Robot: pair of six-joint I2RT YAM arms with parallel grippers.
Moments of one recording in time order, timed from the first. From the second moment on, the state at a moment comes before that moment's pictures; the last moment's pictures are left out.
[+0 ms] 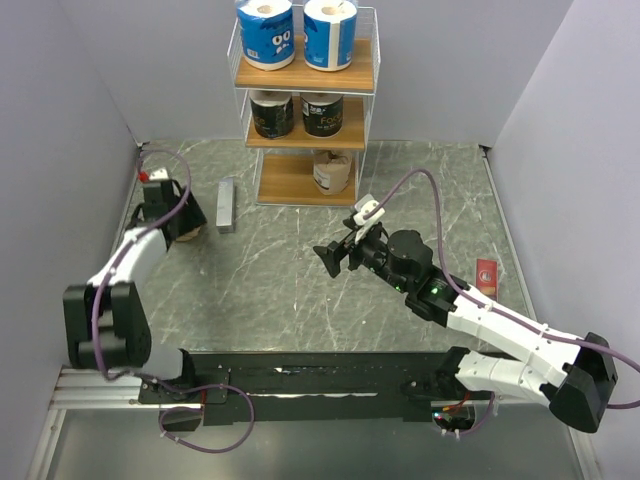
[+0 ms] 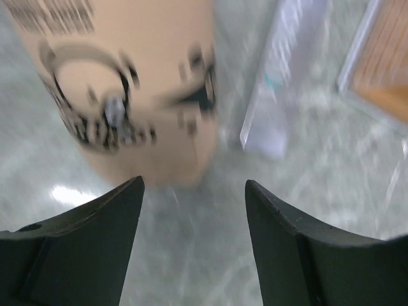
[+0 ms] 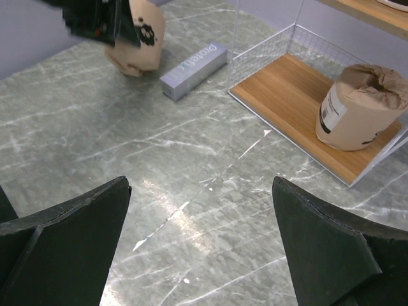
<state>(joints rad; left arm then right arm) 0.08 1.46 0.97 -0.22 -0.05 -0.38 0.86 1.01 0.75 0.15 0.08 0.00</state>
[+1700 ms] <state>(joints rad) 0.16 1.65 1.15 -0.16 0.02 -0.36 0.87 0.99 0.73 0.11 0.13 0.01</state>
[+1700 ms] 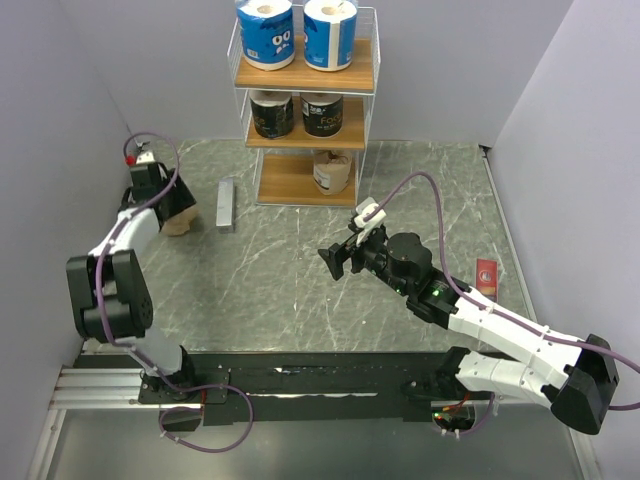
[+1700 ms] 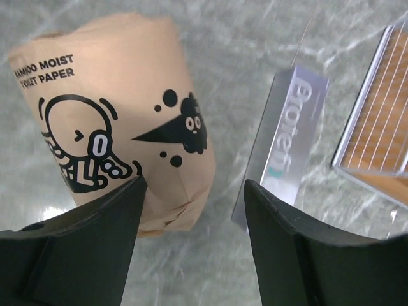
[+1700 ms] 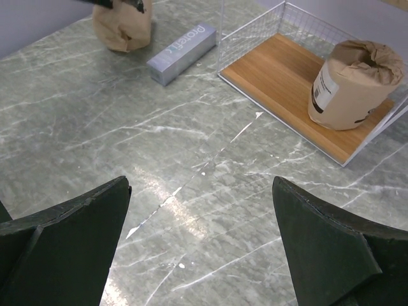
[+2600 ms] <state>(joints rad) 0.00 1.20 1.03 -0.37 -0.41 -0.54 0.87 0.86 0.68 0.06 0.14 0.07</state>
